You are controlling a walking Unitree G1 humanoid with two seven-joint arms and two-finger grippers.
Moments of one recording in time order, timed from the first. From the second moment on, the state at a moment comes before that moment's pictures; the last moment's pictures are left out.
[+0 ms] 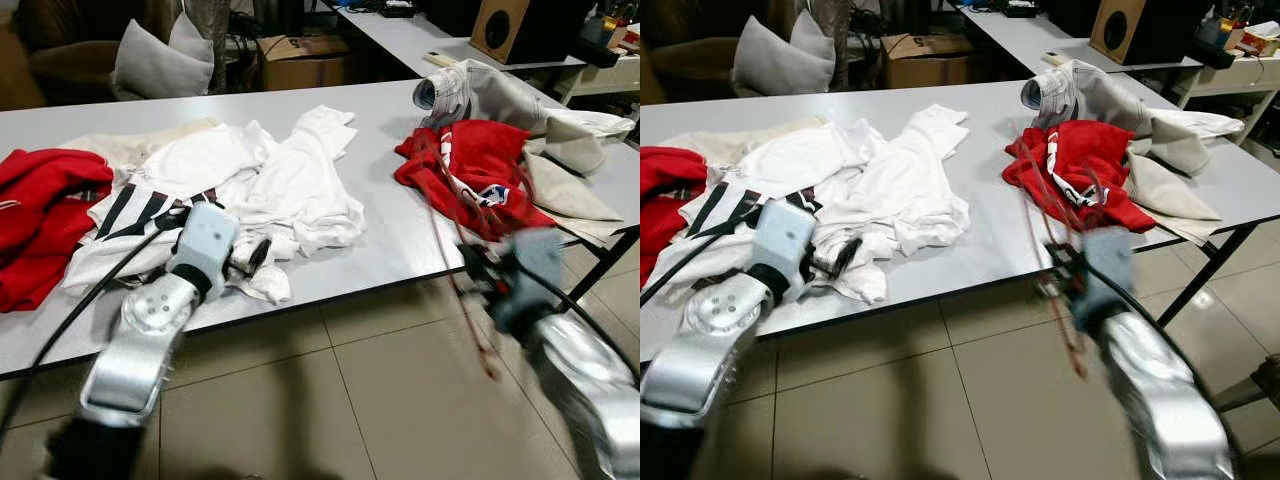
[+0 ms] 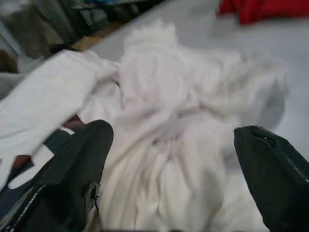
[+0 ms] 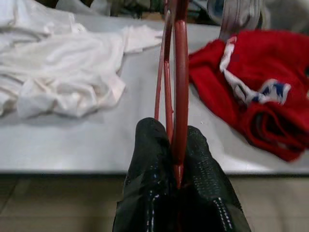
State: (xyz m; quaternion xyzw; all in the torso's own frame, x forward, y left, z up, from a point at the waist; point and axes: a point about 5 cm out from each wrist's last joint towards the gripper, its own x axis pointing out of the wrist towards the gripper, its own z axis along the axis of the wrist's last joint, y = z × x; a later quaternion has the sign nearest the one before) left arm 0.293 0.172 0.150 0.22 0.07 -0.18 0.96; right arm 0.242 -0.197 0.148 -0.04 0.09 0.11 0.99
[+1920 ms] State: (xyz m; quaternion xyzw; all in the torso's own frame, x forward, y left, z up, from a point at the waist) left arm 0.341 0.233 0.135 0.26 0.17 -0.16 0.94; right arm 0.239 -0.188 0.149 -0.06 0.07 0.13 0.99
